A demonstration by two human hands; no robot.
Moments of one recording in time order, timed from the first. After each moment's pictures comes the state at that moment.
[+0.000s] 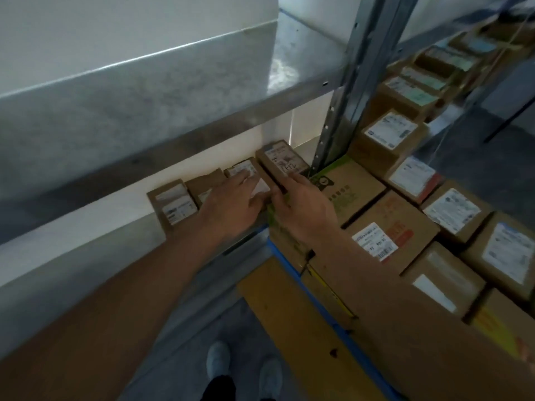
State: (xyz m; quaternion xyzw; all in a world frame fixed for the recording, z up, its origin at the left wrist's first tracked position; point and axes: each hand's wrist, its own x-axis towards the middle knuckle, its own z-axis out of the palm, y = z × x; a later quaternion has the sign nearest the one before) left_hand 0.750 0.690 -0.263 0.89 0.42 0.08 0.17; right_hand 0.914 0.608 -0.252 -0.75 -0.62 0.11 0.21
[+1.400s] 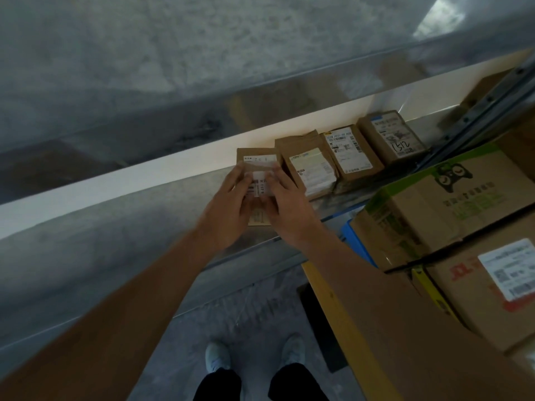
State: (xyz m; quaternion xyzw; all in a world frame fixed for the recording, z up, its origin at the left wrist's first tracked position) left_hand 0.557 0.686 -0.374 0.79 0.53 0.17 0.23; right_hand 0.727 0.671 -0.373 -0.60 -0.74 0.23 0.21
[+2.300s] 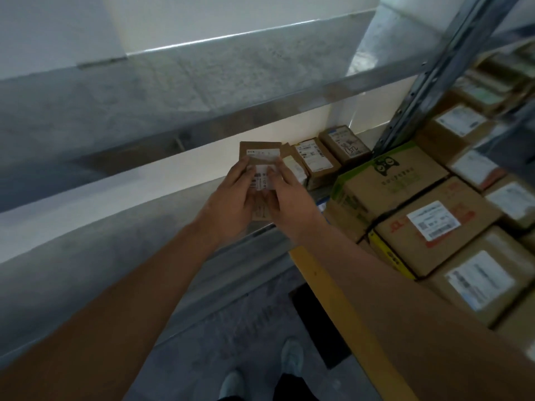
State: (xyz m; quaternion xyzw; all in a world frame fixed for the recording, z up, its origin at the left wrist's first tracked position) left_hand 0.555 0.621 -0.274 0.85 0.44 0.22 0.20; right_hand 0.721 0.579 -0.265 -0.62 -0.73 0.15 0.25
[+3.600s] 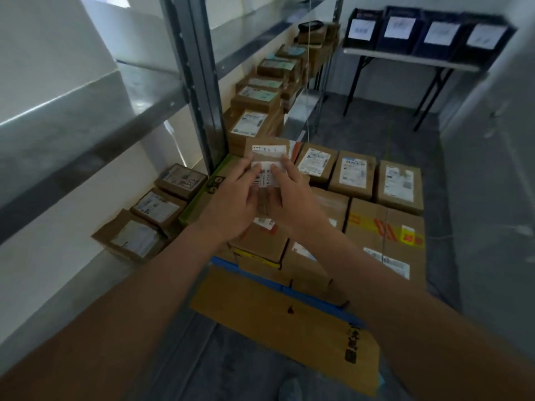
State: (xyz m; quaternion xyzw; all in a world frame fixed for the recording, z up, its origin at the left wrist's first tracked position) left_hand 0.858 0.549 -0.193 0.94 0.14 0.19 0.26; right_hand 0.959 0.419 -0.191 -0.84 -0.45 0.05 0.30
